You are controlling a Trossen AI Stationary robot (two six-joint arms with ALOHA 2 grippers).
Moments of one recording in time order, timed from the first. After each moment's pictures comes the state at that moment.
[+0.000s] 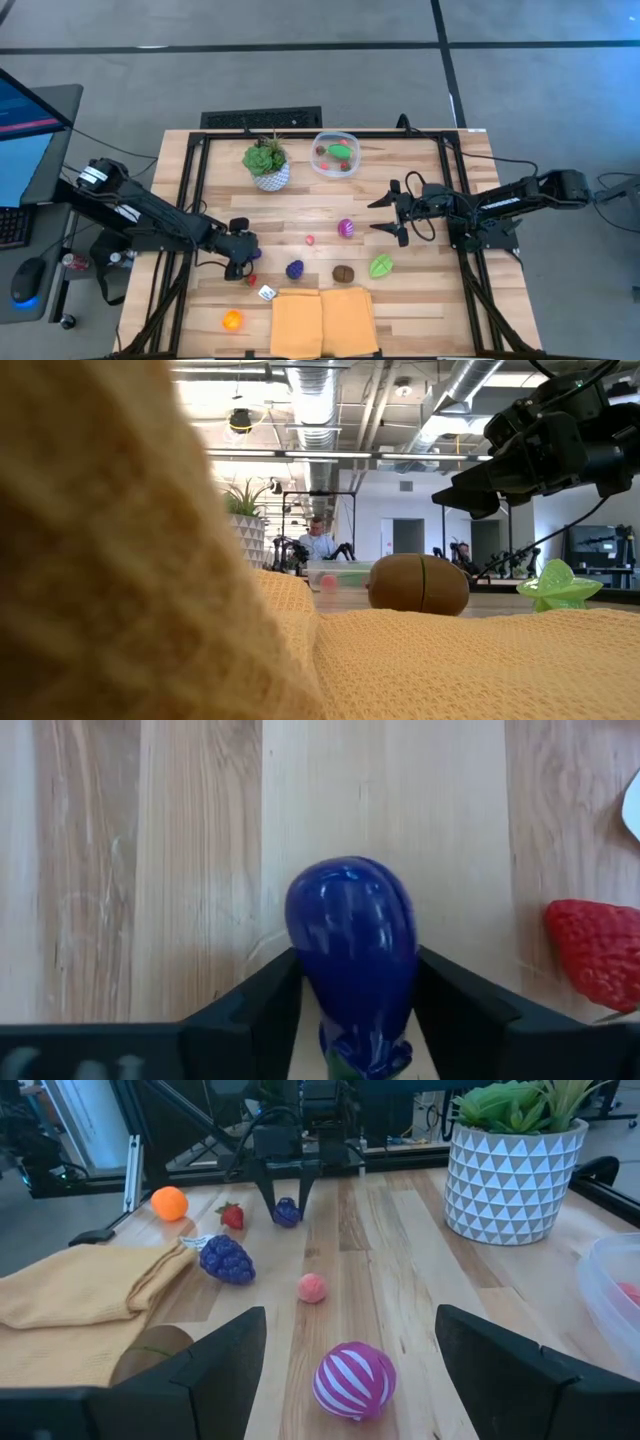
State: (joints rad) left arm -0.40 1.24 0.41 -0.30 -0.13 -0.38; right arm -0.10 1.10 0.12 0.76 -0.18 0.00
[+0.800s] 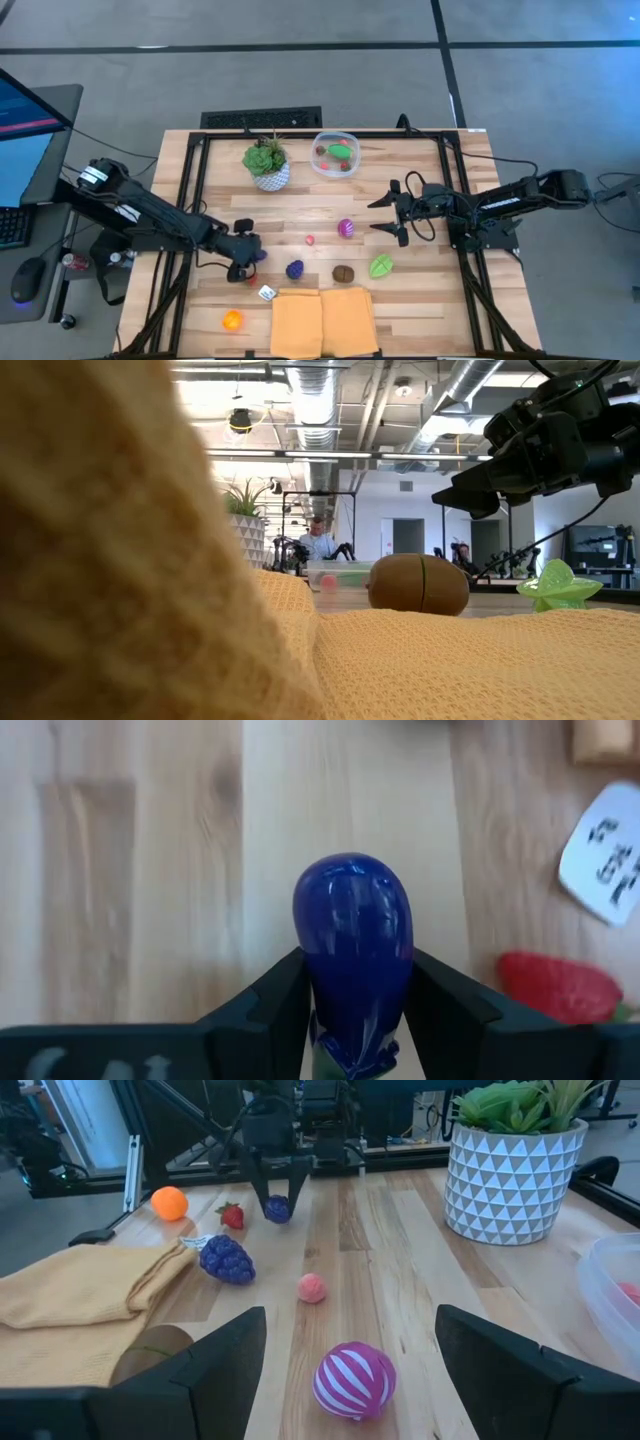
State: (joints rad) left arm -0.40 1.24 0.46 -0.27 -0.15 -0.34; right arm -0.10 1.10 0.12 0.76 -0.18 0.00
